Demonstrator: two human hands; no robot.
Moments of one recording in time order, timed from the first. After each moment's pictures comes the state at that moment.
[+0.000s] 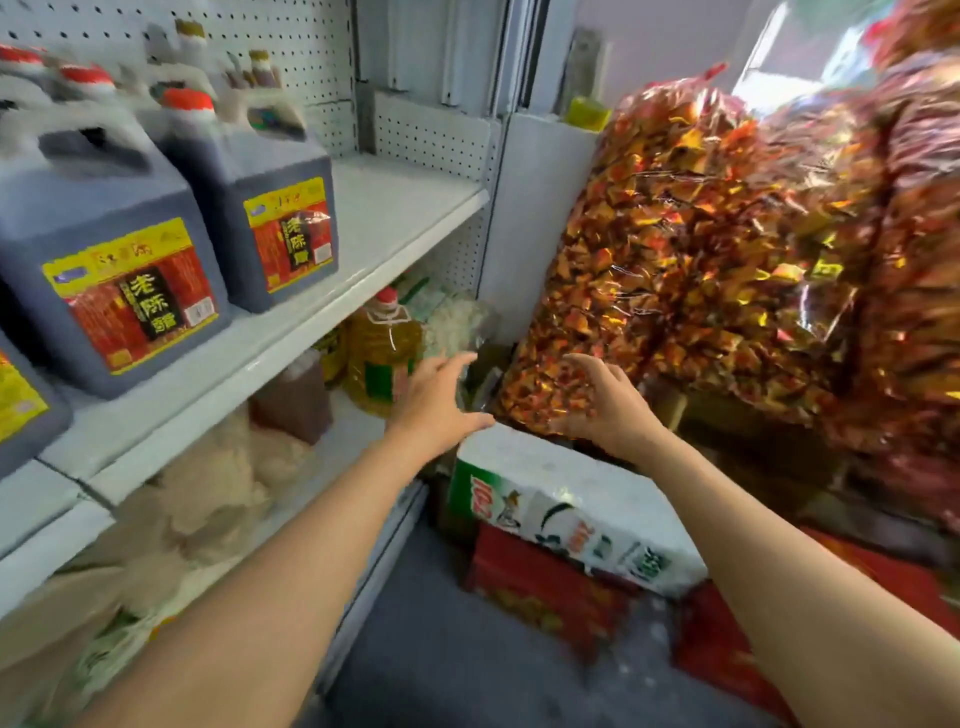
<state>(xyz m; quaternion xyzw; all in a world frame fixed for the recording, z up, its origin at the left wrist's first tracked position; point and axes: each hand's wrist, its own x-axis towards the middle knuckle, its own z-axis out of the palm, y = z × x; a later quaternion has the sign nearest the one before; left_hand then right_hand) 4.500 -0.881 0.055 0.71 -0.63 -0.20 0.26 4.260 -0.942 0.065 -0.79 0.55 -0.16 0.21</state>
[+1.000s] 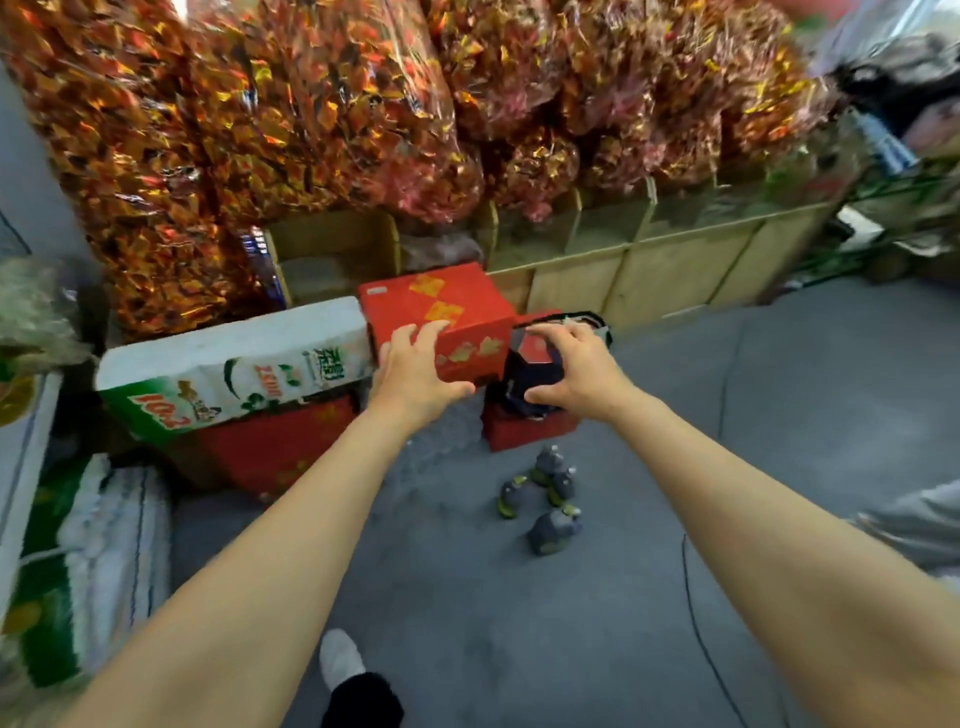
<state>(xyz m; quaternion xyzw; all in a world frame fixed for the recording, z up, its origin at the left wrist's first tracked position) 4.110 -0.539 0.028 0.44 -0.84 -0.27 0.17 3.908 -0.418 0.043 -0.53 0.81 -0.19 0.13</state>
